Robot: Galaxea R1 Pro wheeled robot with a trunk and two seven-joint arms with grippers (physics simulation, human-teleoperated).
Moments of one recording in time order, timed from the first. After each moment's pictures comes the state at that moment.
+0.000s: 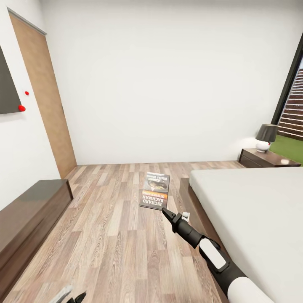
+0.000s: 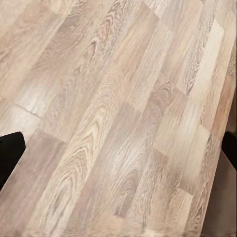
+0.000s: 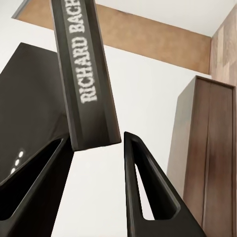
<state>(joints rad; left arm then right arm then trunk) -0.40 0.21 0.31 -0.02 0.46 -0.04 -0.48 -0.56 -0.01 0.24 -0.66 -1.19 0.42 0.72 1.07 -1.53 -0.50</state>
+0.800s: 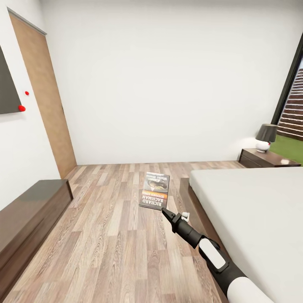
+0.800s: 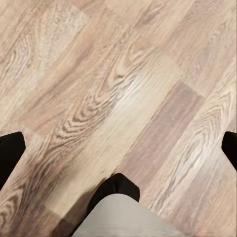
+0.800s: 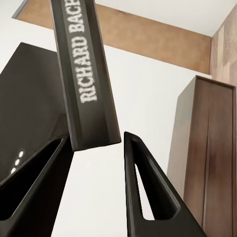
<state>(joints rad) -0.10 0.24 0.32 -0.02 0.49 -0.22 -0.29 -0.56 -0.01 0.24 -0.66 -1.19 0.42 0.72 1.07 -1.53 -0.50</state>
